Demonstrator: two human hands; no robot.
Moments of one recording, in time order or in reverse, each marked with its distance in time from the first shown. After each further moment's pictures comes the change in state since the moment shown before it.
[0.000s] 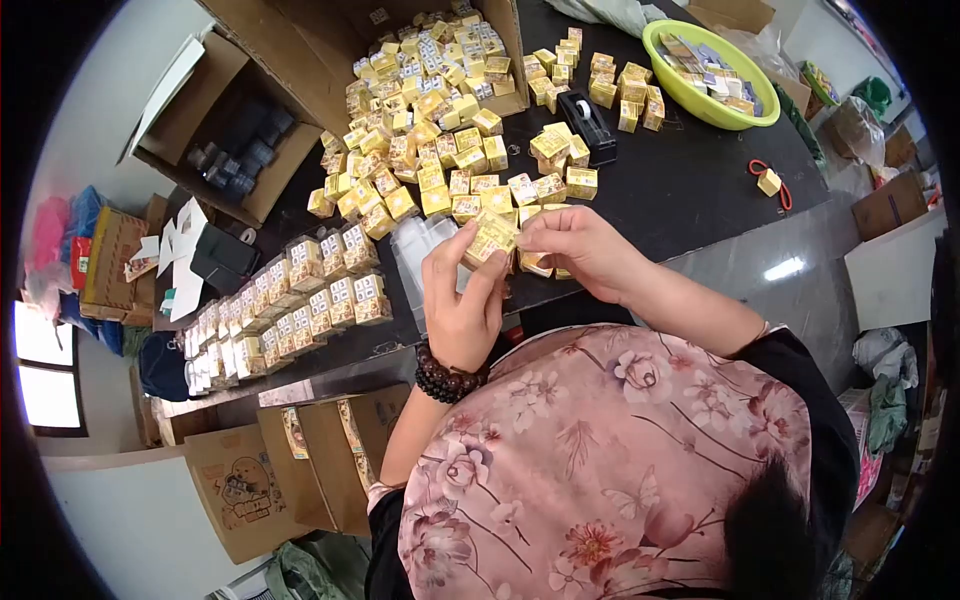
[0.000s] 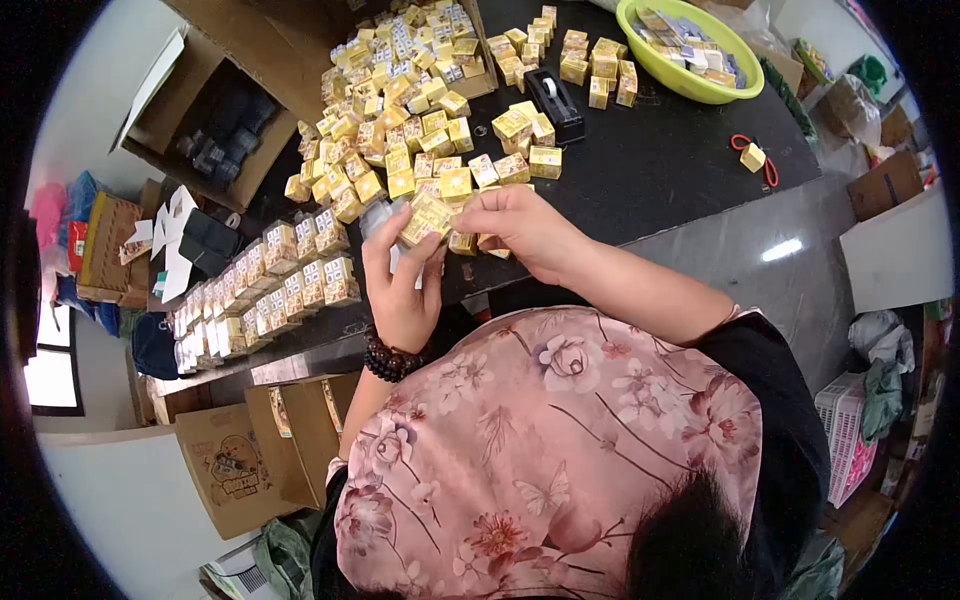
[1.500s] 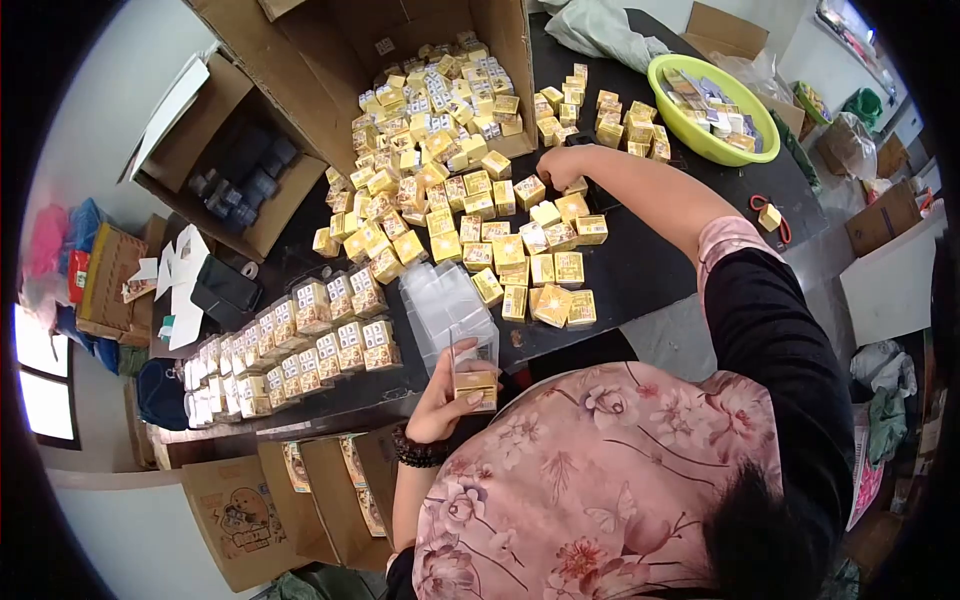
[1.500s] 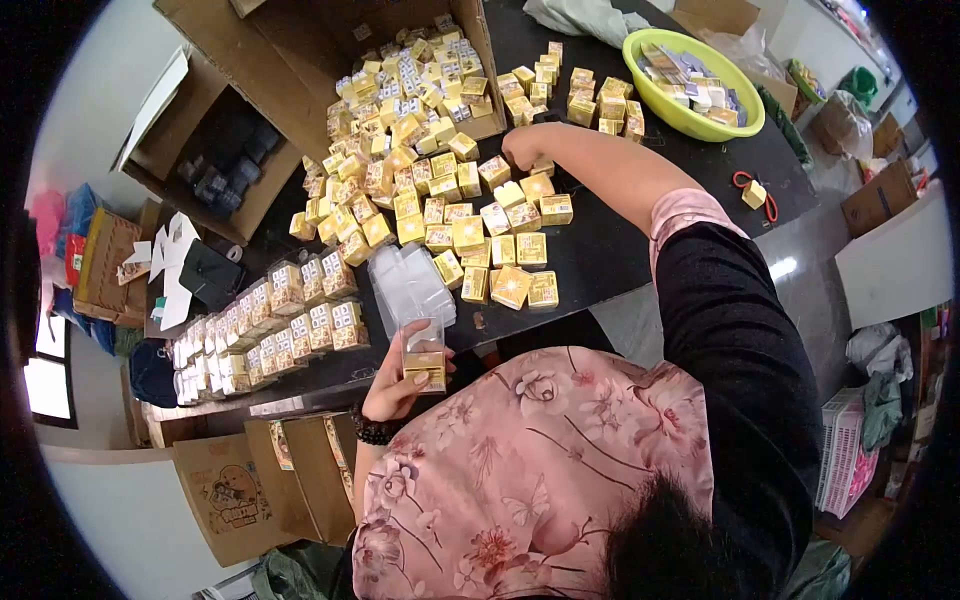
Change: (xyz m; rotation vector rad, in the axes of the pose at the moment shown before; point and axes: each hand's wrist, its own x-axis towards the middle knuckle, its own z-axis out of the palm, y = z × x) left_hand -0.079 -0.059 -0.032 -1.539 -0.484 -0.988; right_hand 0.274 -0.033 -0.175 -2.011 -0.453 0.304
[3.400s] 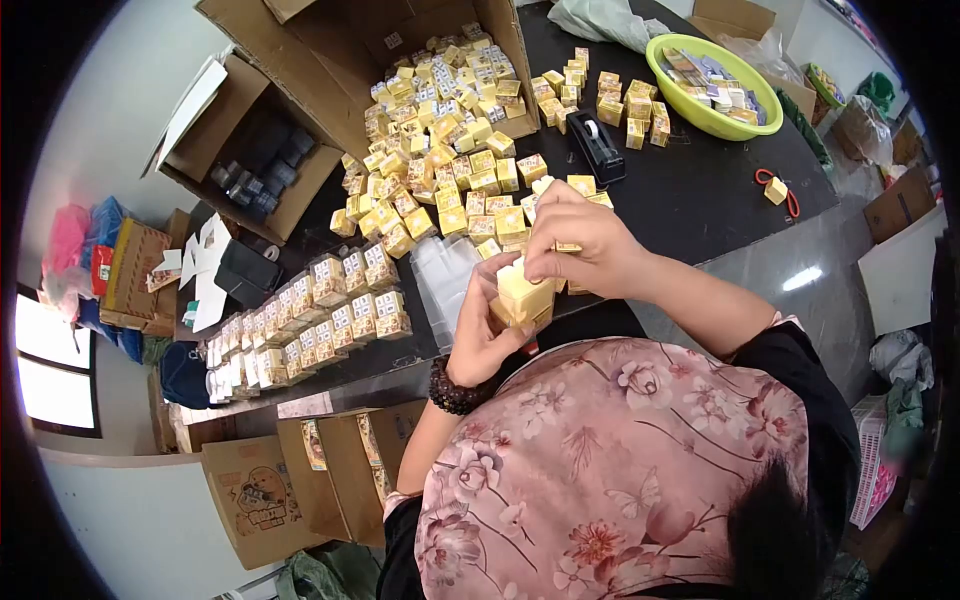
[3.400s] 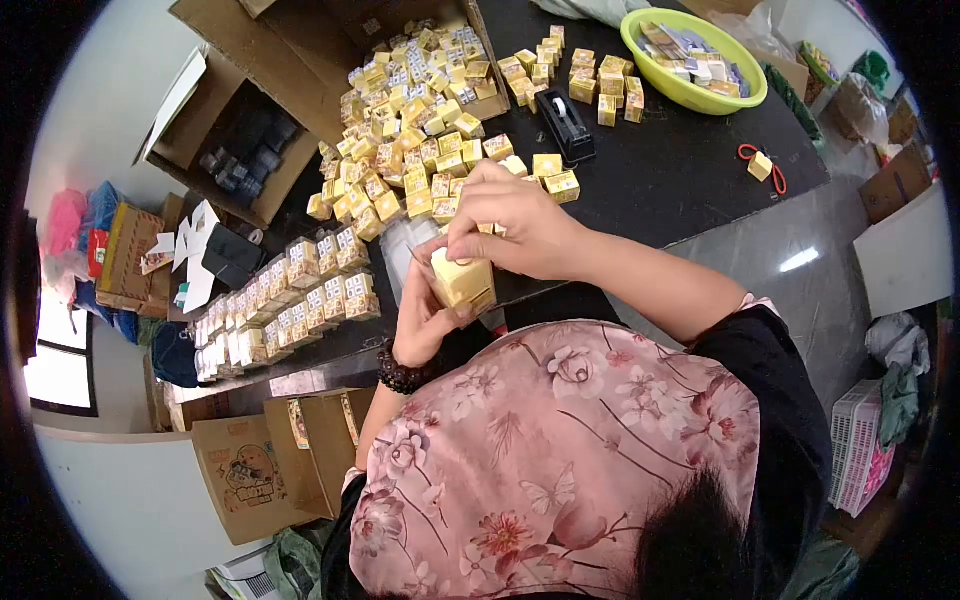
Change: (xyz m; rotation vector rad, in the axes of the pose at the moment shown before) left_hand 0.049 0.027 0.081 0.294 -0.017 0.337; right_hand -0.263 -0.203 0.018 0.576 1.207 -0.799
